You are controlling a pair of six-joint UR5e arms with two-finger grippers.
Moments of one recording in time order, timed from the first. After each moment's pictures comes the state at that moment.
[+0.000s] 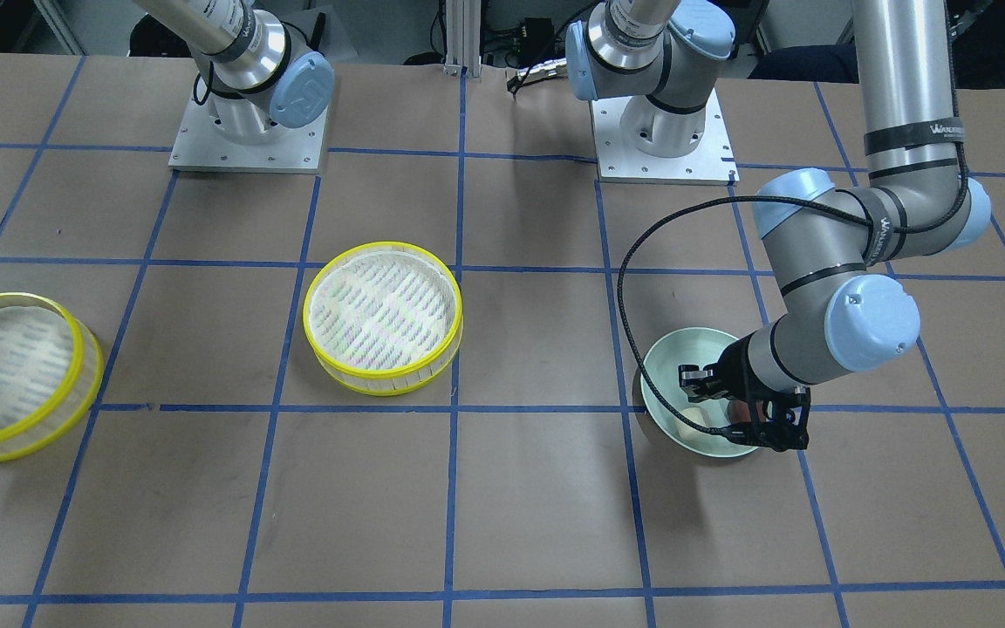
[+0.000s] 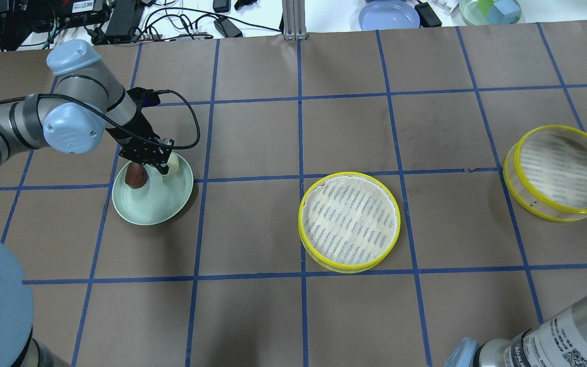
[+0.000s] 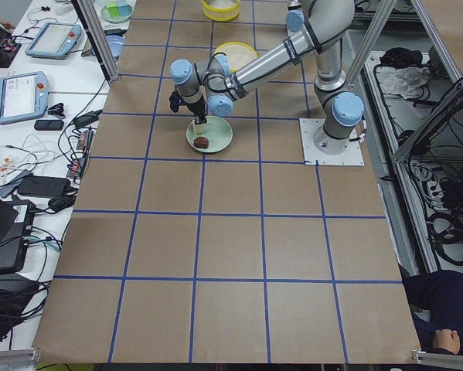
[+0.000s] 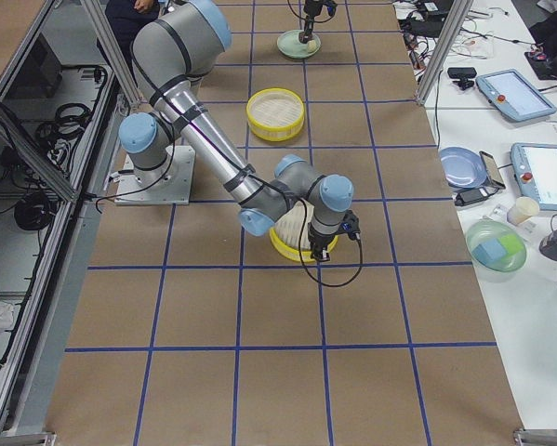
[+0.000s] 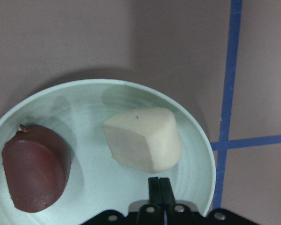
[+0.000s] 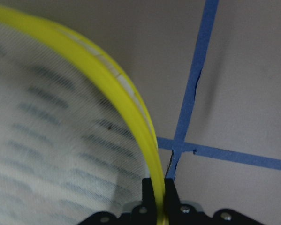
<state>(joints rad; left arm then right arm) -1.38 -1.96 -1.75 -1.20 1.47 0.24 0.84 -1.09 1.67 -2.15 -1.66 -0.94</state>
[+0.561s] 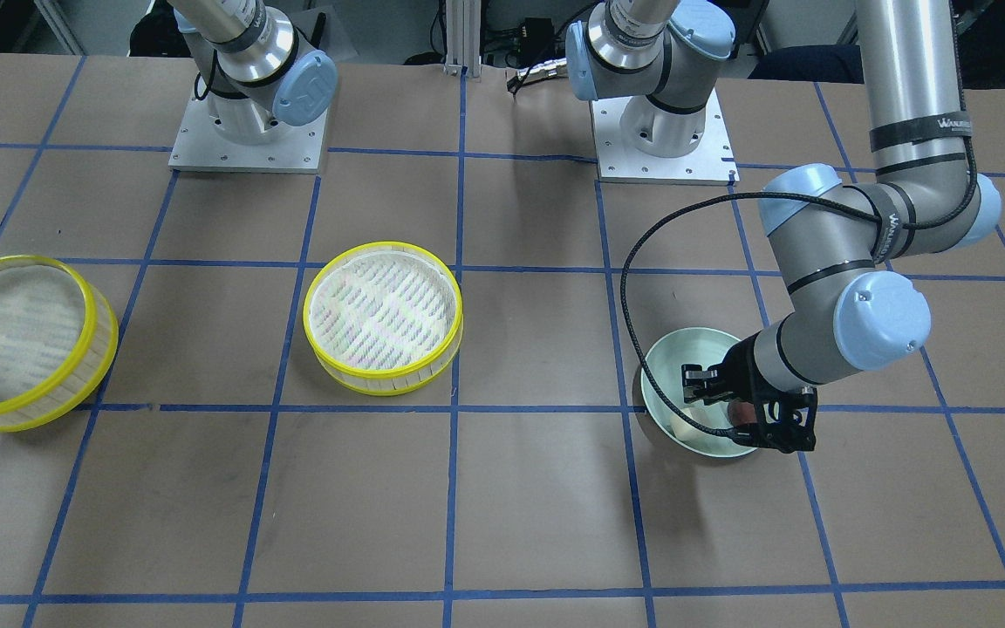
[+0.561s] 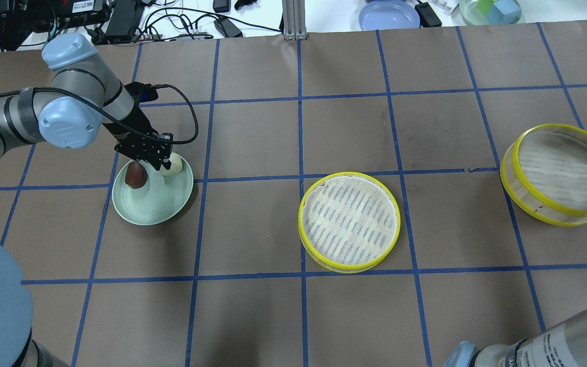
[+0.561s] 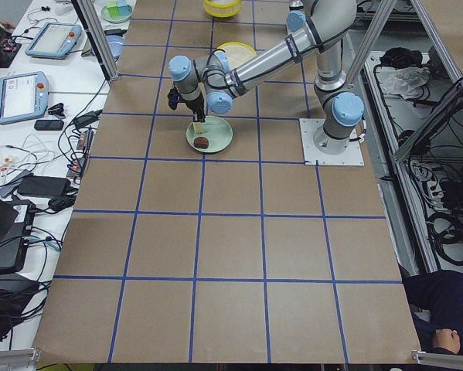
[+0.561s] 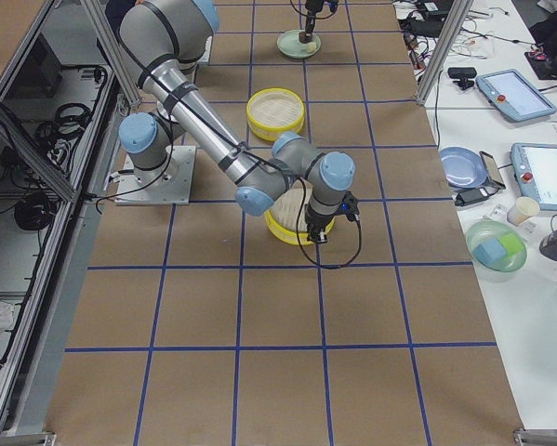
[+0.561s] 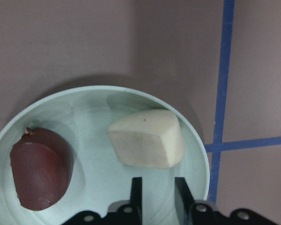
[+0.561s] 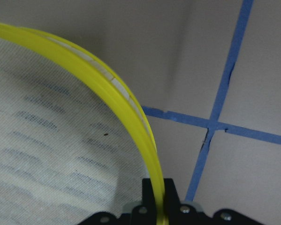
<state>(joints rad) -1.38 -1.96 -1.73 -1.21 1.46 0.23 0.89 -1.20 1.68 -1.98 -1.66 -0.91</state>
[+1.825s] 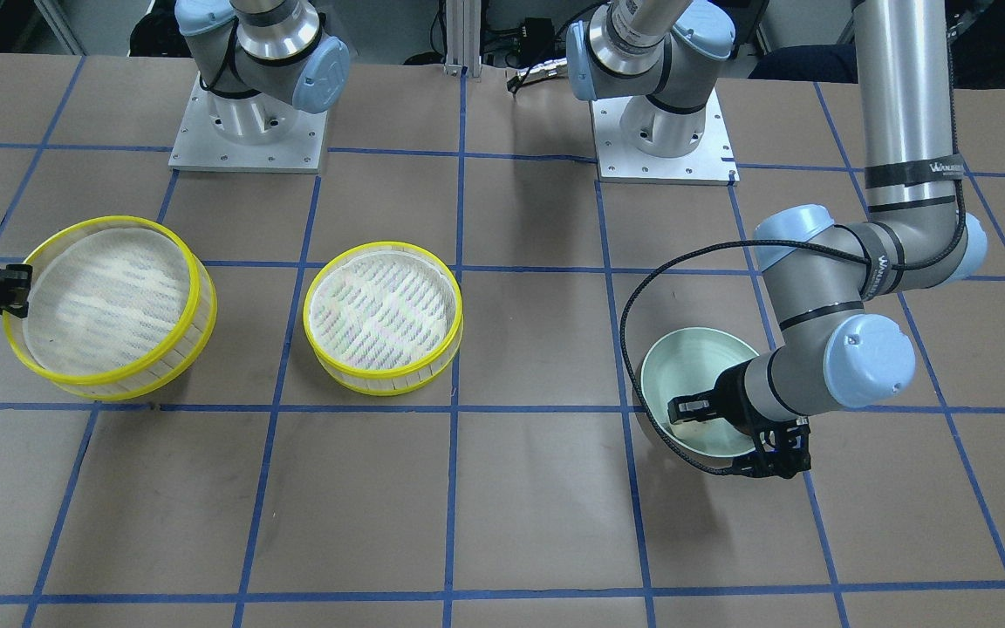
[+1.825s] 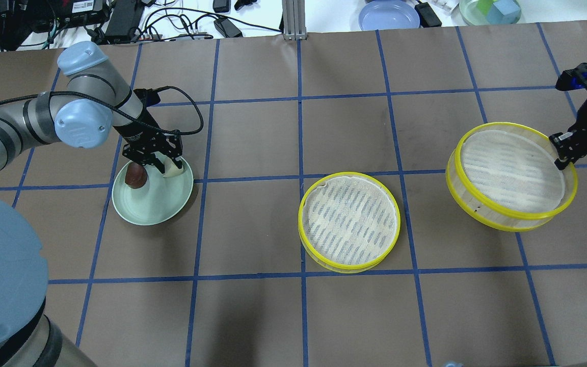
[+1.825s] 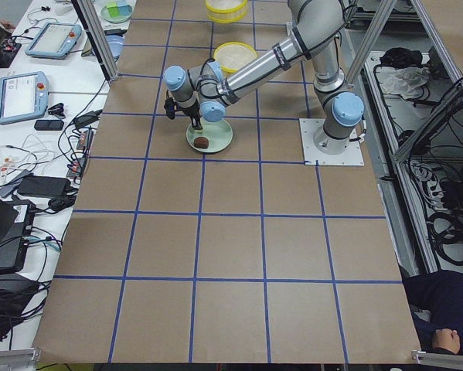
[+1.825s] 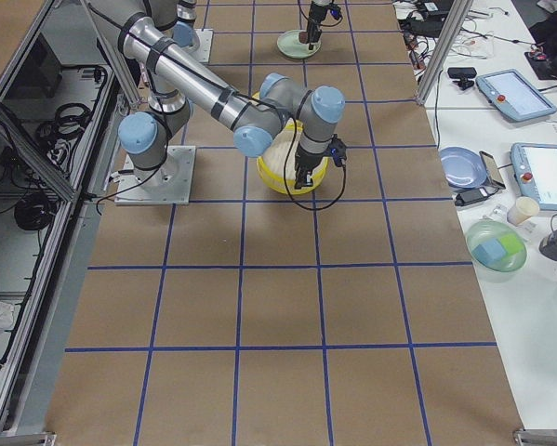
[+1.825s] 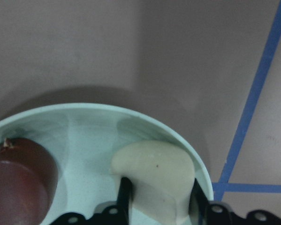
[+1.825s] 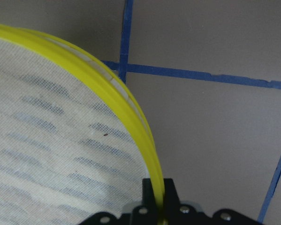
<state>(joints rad) -1.38 -2.04 -1.71 -1.19 1.43 0.05 1.06 -1.40 1.80 -1.86 -1.68 -0.62</state>
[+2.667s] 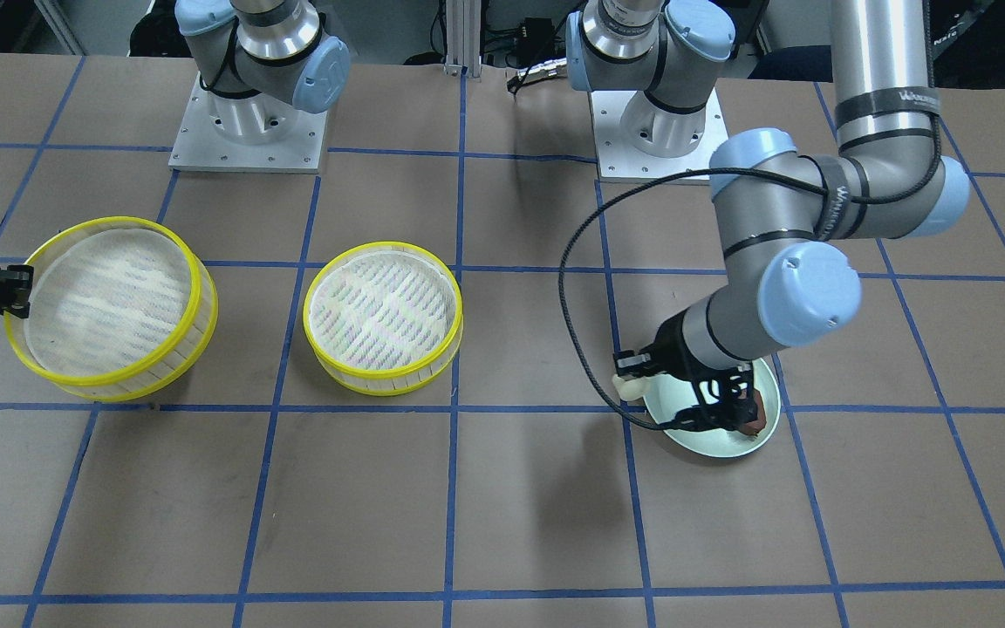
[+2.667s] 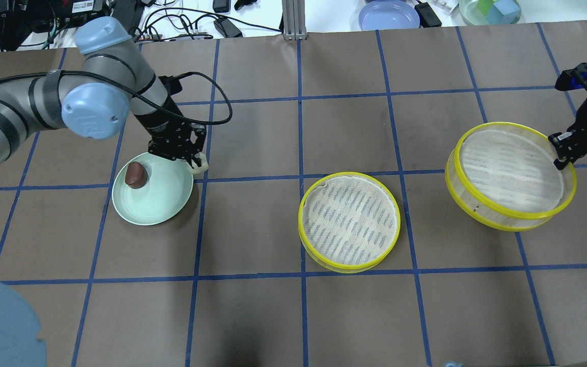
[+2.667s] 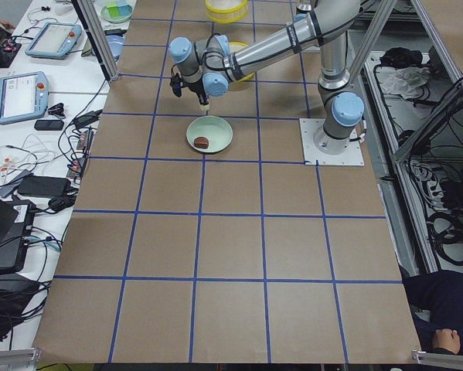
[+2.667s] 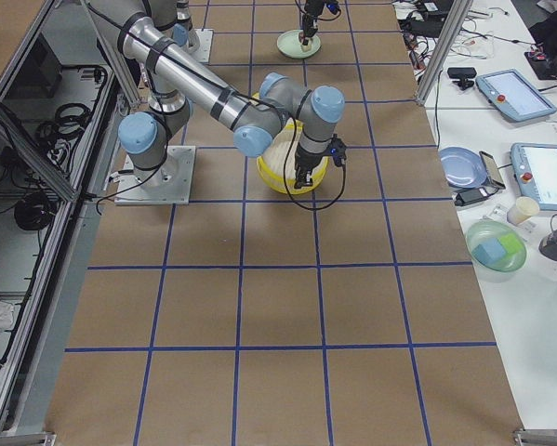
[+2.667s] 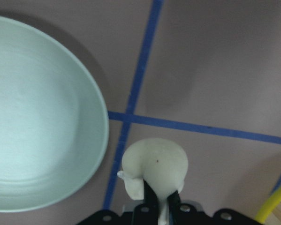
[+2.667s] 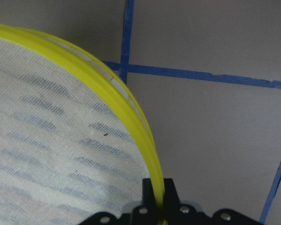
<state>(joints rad) -1.57 -1.90 -1.69 -1.32 1.37 -0.20 1.06 -1.40 1.80 -1.86 -1.68 -0.62</state>
